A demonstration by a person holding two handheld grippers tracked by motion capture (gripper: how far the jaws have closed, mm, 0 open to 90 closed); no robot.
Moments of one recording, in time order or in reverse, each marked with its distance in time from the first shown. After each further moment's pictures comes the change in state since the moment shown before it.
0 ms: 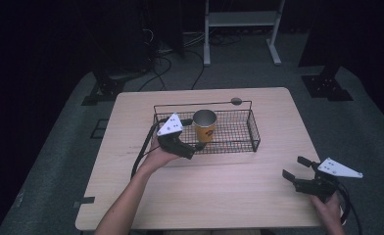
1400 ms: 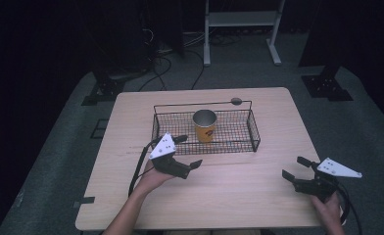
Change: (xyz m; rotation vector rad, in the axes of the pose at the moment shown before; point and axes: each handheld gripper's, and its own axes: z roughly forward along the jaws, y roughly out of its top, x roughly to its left) left arm -0.039 -0.032 -0.028 -0.041 0.023 -0.027; right arm 0.001 0.000 0.001 0.008 -0.004 -0.003
